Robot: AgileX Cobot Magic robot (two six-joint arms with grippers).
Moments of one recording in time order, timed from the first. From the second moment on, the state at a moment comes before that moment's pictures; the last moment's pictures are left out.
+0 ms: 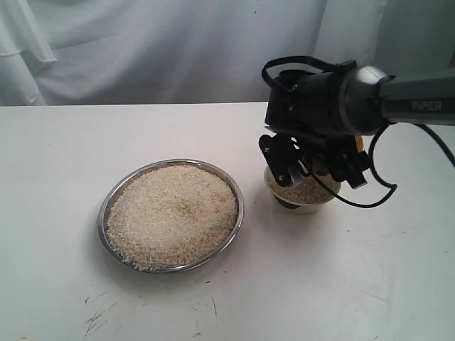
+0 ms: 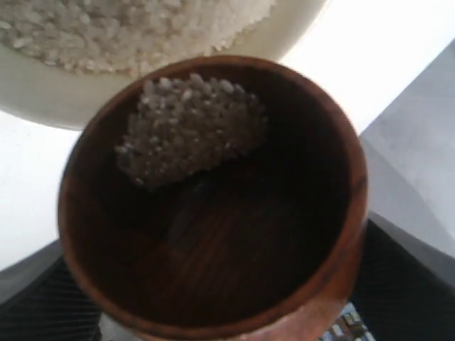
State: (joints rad) left arm -0.05 0.00 0.00 -0.04 0.21 -0.02; right arm 0.71 2.05 -1.43 -0.97 1.04 -0.71
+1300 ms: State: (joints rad) left arm -0.05 0.00 0.00 -0.04 0.21 -0.02; right arm 1.01 2.21 -1.55 -0.96 0.76 -0.87
